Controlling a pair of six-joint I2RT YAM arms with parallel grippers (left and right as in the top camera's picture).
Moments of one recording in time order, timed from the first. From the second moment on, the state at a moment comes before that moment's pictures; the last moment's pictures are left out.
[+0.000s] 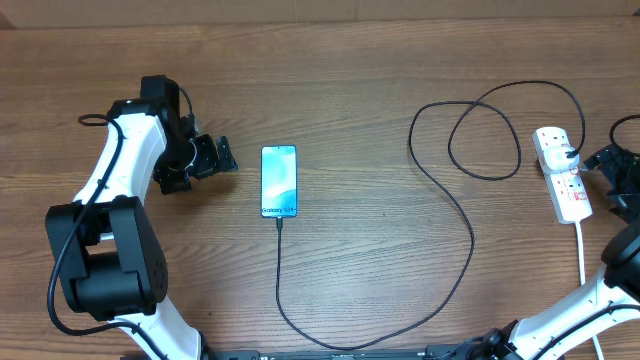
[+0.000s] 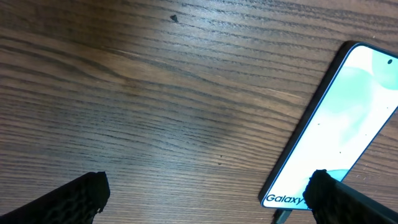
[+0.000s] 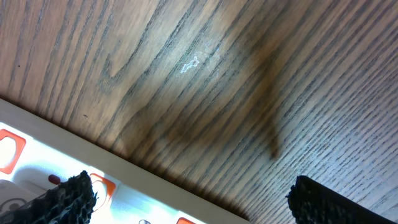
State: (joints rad) left arm 0.09 1.91 1.40 -1.03 0.19 -0.24; right arm -0.75 2.10 1.56 -0.90 -0.10 0.28
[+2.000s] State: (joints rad) left arm 0.09 1.91 1.40 -1.03 0.19 -0.24; right arm -0.75 2.10 1.51 -0.88 -0.15 0.29
